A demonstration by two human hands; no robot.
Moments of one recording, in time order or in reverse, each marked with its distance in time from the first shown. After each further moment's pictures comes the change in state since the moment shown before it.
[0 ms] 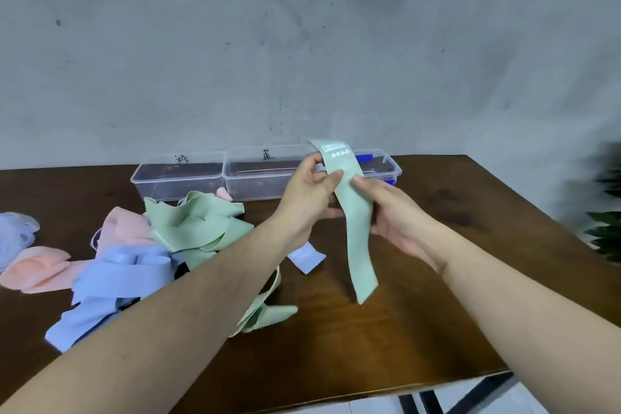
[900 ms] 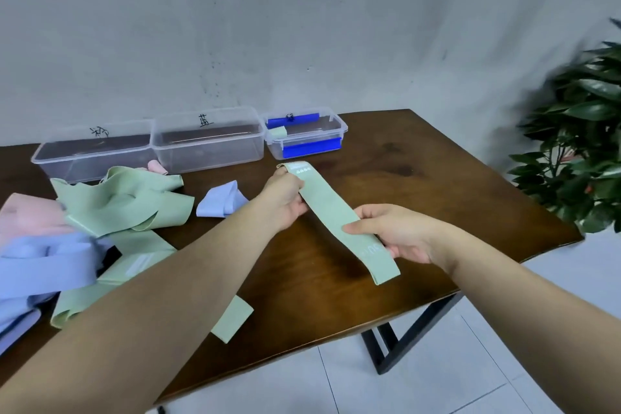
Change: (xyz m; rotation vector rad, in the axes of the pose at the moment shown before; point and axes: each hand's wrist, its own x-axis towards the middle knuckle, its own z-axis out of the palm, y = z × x) left_hand 0.026 -0.072 0.041 -0.215 0.165 -0.552; right_hand -0.079 0.035 -0.062 -0.303 0.047 0.514
